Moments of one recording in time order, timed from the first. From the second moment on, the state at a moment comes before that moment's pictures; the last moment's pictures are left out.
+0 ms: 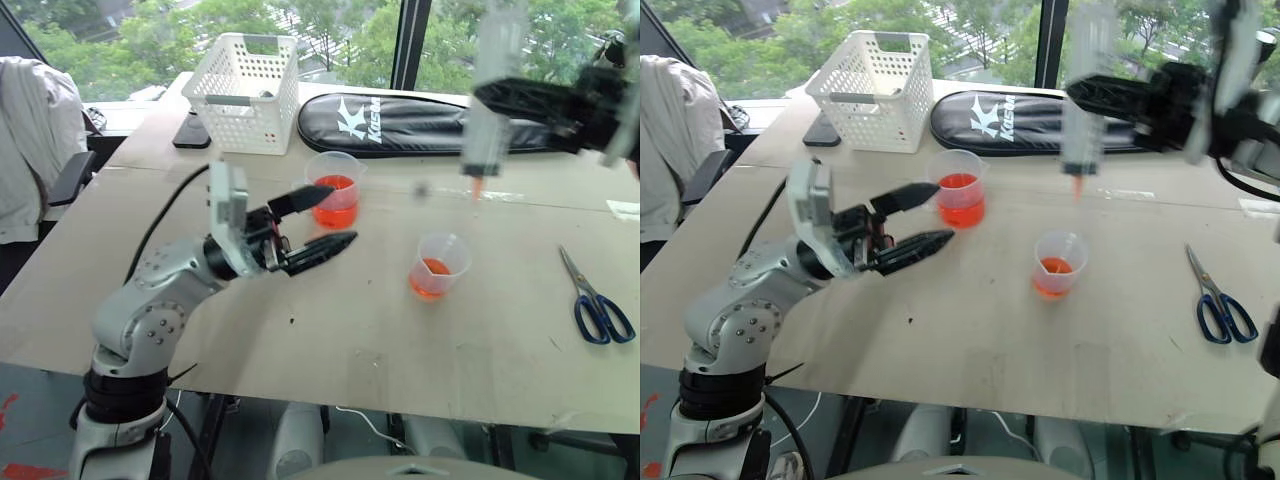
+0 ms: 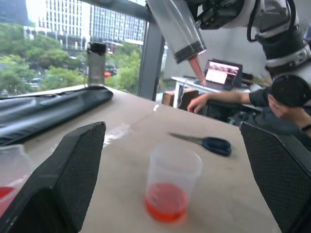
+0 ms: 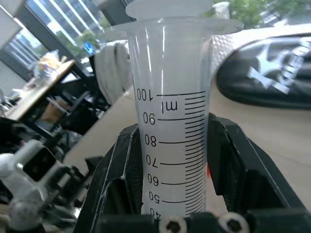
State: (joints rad) left arm -0.33 0.59 0.15 -0.41 -0.90 0.56 -0.81; right arm -0.99 -0.78 -0.17 -0.06 1.88 1.11 -0.37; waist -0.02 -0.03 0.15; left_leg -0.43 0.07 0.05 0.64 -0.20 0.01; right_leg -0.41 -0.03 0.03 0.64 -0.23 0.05
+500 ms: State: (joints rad) left arm -0.59 0.54 0.34 -0.14 -0.68 0.42 -0.45; right arm -1.08 -0.18 0.21 0.04 0.75 0.54 -0.11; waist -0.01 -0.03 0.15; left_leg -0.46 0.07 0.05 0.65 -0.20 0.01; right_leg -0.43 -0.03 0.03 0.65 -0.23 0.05
